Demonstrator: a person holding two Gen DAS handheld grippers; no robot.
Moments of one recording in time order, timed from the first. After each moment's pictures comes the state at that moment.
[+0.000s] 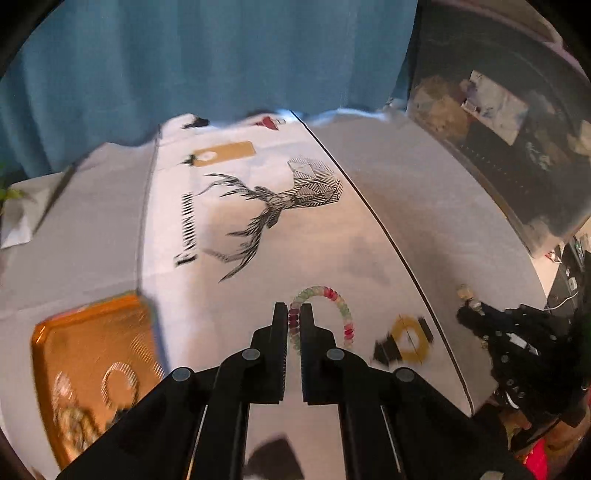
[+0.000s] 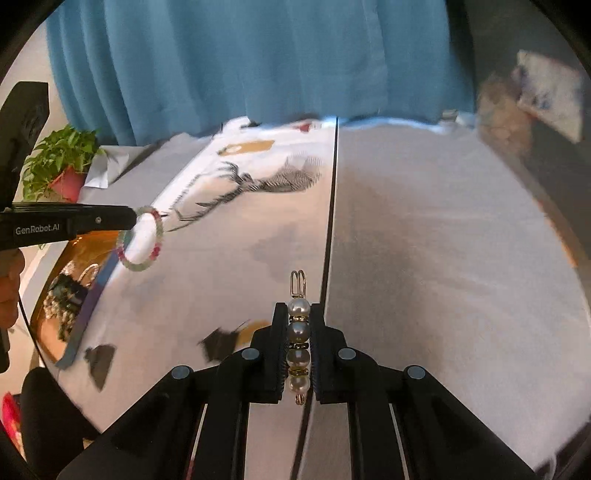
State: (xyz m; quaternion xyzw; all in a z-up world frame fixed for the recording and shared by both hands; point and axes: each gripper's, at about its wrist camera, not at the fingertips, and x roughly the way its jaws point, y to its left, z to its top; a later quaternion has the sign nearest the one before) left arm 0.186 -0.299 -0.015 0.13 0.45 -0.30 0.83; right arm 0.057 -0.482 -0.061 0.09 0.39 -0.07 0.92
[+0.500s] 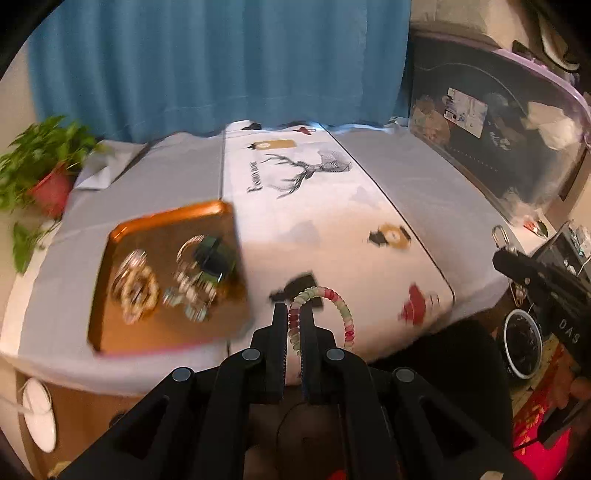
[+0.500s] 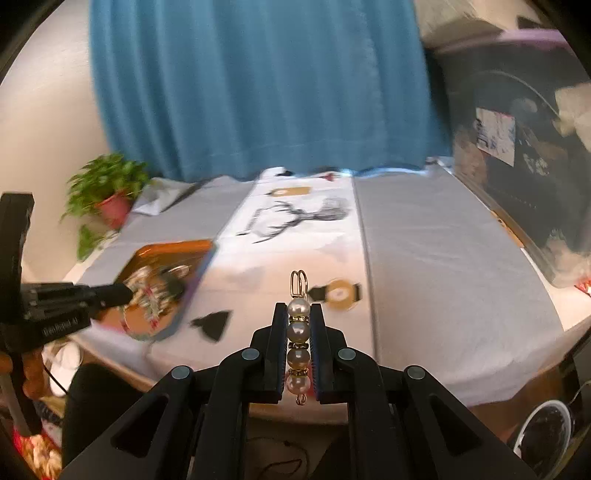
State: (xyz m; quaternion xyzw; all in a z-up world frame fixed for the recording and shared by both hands) left arm 0.013 -0.157 0.007 0.11 0.41 -0.25 0.87; right arm -0.100 -0.362 0.017 0.09 0.30 -0.07 0.95
